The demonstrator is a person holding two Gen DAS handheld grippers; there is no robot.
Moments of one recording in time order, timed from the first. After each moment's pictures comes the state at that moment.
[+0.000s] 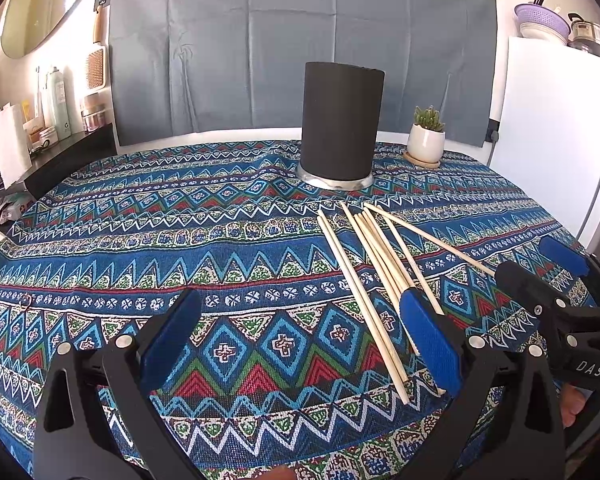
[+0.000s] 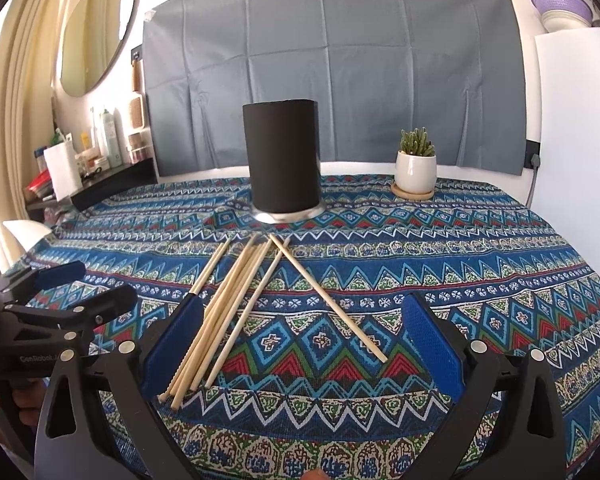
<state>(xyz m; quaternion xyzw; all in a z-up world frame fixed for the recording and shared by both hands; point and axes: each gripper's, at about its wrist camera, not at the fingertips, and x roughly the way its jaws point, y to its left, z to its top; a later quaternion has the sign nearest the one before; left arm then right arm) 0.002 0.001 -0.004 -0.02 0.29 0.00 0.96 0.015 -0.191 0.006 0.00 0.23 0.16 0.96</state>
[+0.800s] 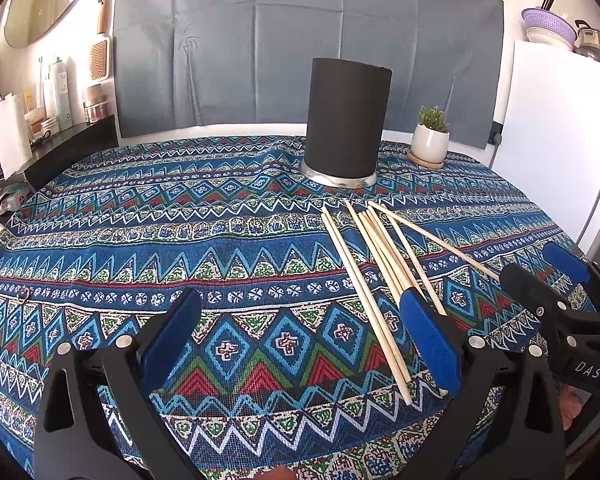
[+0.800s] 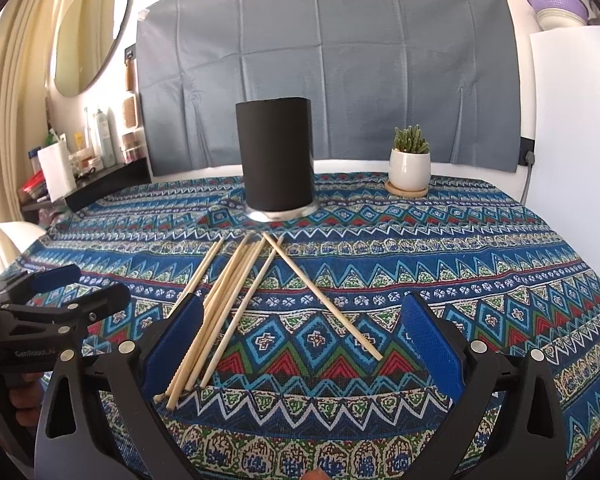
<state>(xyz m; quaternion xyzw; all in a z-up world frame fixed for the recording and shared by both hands) 0.003 0.006 -0.006 -0.03 0.29 0.00 0.96 0.015 -0.191 0.006 0.00 0.23 0.14 0.96</state>
